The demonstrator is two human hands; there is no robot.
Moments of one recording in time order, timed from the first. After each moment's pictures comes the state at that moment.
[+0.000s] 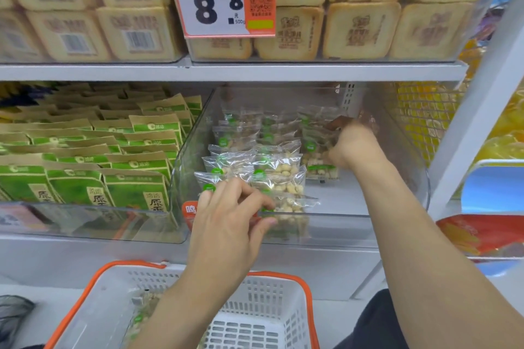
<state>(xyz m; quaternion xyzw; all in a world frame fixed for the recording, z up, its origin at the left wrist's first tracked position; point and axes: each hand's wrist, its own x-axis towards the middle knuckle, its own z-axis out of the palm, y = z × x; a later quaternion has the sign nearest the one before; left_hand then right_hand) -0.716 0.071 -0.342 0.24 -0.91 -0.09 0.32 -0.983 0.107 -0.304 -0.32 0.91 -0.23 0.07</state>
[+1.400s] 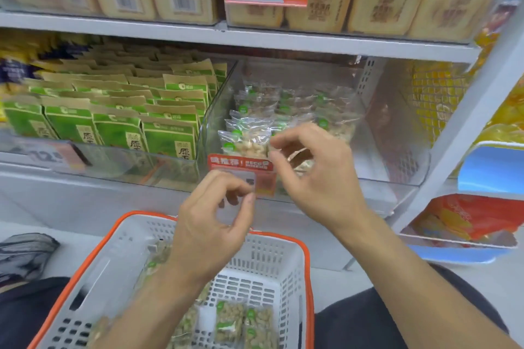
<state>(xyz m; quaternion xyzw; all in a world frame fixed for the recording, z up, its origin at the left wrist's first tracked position) -0.652 0.109 -0.344 0.21 -0.83 -0.23 0.47 -0.818 0.172 -0.298 -0.59 0.63 -0.50 -0.07</state>
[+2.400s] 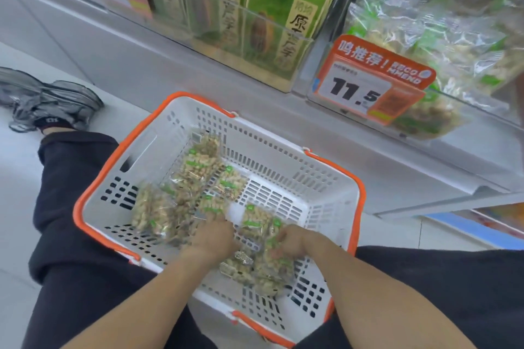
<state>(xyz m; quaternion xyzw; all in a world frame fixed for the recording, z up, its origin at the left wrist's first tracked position) -0.542 0.129 -0.634 0.46 -0.79 -0.25 -0.32 -0.742 0.190 -0.629 -0.36 0.71 0.15 0.58</state>
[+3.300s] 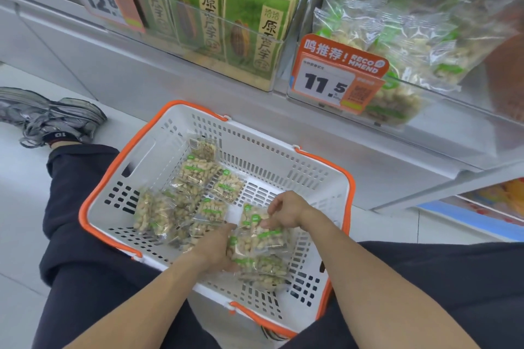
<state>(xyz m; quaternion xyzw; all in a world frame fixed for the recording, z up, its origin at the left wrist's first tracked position) -0.527 0.152 -0.612 0.48 -0.71 -0.47 -0.20 -0.749 0.159 -0.591 -0.38 0.74 -0.06 0.55</state>
